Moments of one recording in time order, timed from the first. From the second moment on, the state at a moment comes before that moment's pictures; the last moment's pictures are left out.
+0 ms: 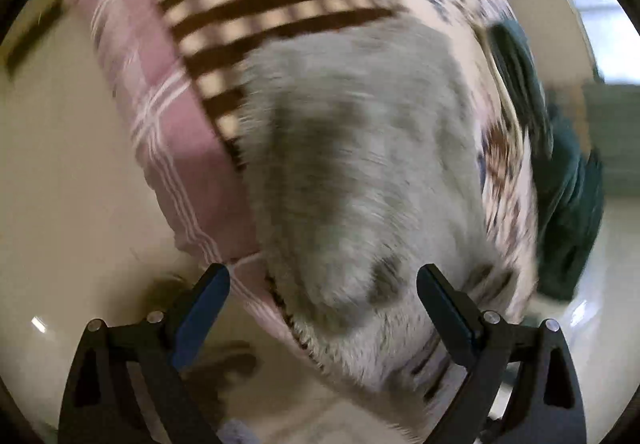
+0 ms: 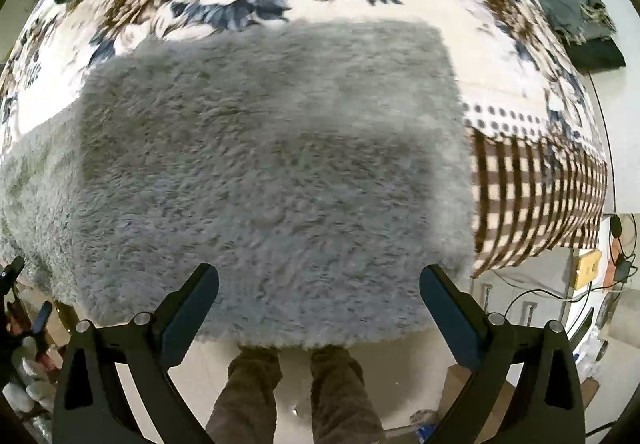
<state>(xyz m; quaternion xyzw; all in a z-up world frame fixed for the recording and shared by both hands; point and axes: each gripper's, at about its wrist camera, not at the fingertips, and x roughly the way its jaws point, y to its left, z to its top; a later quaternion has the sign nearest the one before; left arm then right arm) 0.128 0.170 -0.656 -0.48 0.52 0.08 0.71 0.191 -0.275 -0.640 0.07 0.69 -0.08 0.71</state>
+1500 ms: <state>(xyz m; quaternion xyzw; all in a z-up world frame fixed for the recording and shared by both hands) 0.178 0.111 -0.534 -0.29 0.39 0.00 0.87 0.217 -0.270 -0.618 0.06 0.67 -0.10 0.73</state>
